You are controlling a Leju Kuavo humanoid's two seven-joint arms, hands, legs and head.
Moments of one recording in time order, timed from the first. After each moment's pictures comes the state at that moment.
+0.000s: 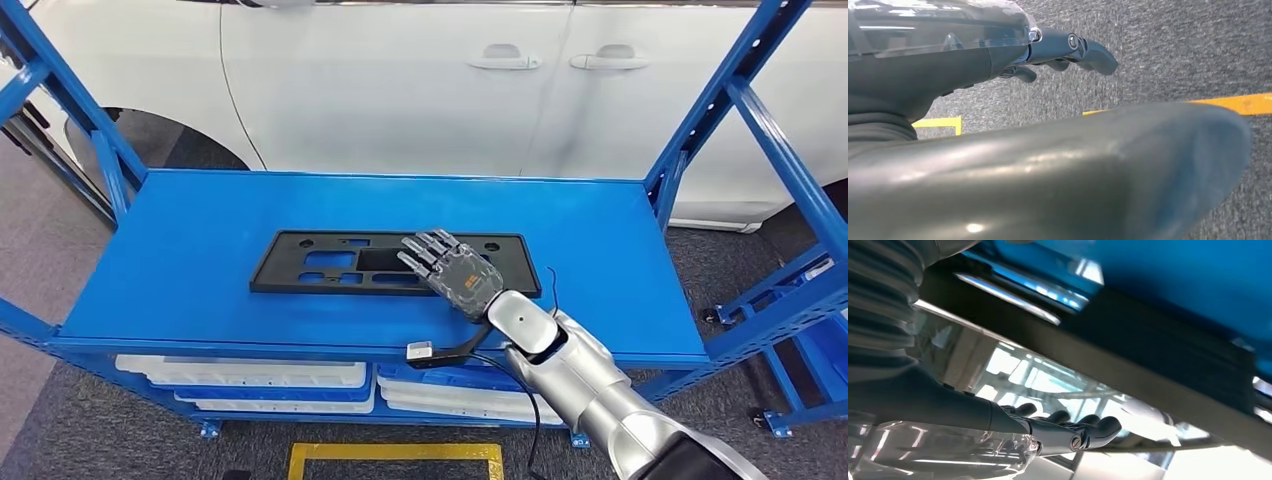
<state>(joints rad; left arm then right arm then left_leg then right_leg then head) -0.15 -0.18 1.21 -0.17 -1.32 0.10 -0.06 -0.69 -0.08 0.72 -0.76 1.41 -0.34 -0.18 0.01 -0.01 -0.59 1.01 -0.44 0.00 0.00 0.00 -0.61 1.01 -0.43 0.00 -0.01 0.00</state>
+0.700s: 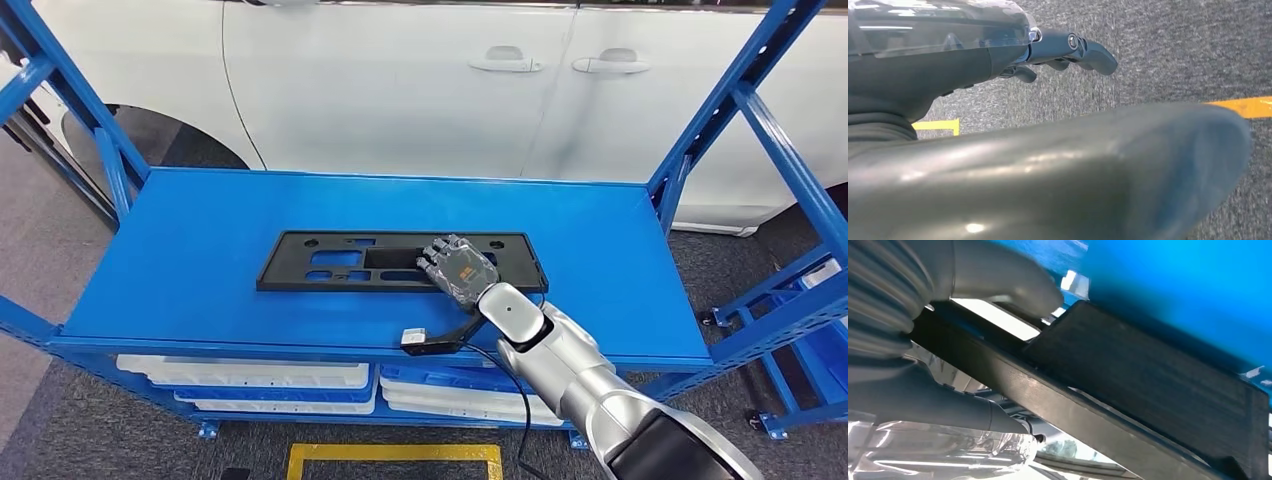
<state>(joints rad) -0.15 -0.17 1.21 -0.17 -1.32 0.10 -0.06 -0.77 0.00 0.73 -0.53 1.42 -0.36 -0.13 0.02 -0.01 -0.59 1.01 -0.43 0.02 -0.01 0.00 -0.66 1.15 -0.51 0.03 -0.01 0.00</state>
